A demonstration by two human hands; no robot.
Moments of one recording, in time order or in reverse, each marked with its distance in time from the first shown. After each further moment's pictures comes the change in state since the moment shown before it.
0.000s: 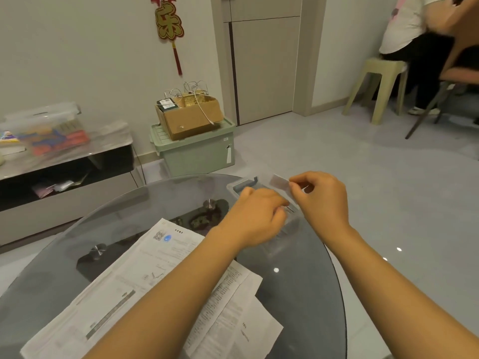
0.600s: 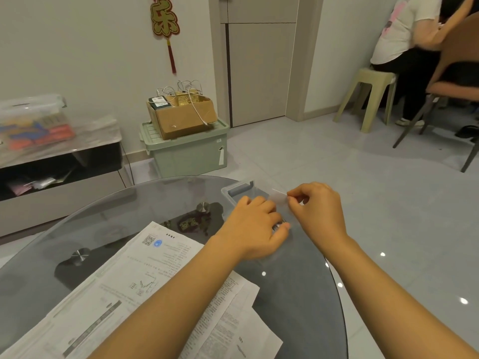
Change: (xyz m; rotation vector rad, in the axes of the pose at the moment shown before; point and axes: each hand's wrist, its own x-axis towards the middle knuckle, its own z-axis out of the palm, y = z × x) left_hand 0.003 -0.017 0.025 0.173 0.022 0.090; right_hand 0.000 0.006 0.009 -0.159 -0.097 -0.007
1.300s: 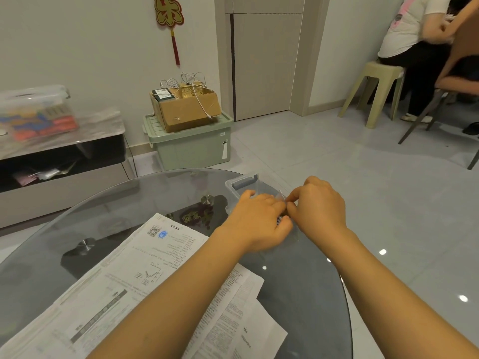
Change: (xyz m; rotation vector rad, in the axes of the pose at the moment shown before) left_hand 0.000 0.000 -0.003 -0.108 -0.030 -0.044; right_hand -0.004 -0.024 -0.006 -0.386 -0.234 0.024
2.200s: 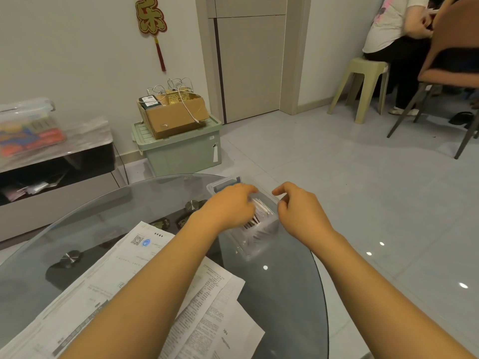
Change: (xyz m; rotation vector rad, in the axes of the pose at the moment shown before) left_hand 0.021 0.002 -0.032 -0.187 -0.188 -0.322; right_hand -0.005 0.022 -0.001 0.481 -0.114 0.057
